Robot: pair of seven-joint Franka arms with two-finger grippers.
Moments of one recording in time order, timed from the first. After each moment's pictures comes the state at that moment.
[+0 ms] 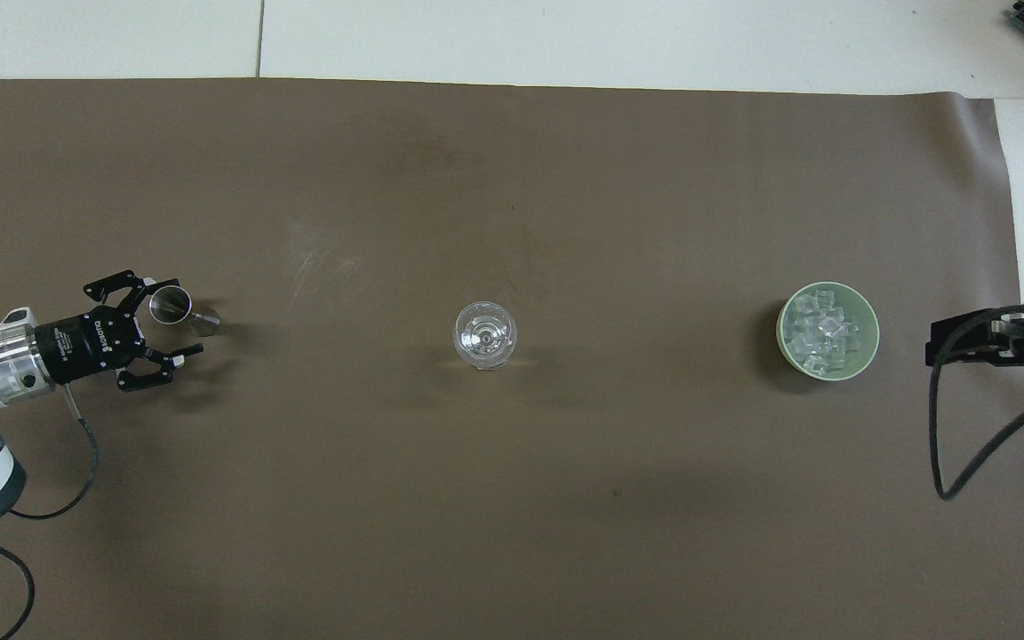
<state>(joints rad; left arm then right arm) 0.36 0.33 -0.03 -2.17 -1.34 1.90 -0.63 0.01 -0.14 -0.02 -1.73 -0.03 1.51 0.16</state>
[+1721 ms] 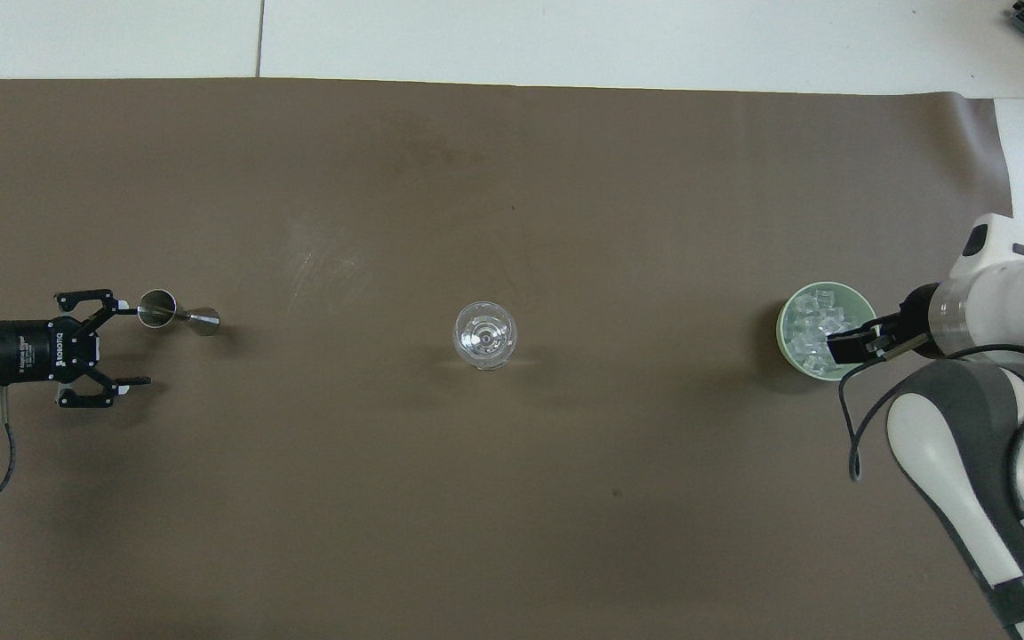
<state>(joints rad) 0.36 0.28 0.00 -2.08 -0.84 1.97 -0.47 0.01 -0.06 -0.04 -2.14 -0.03 2.19 -0.44</state>
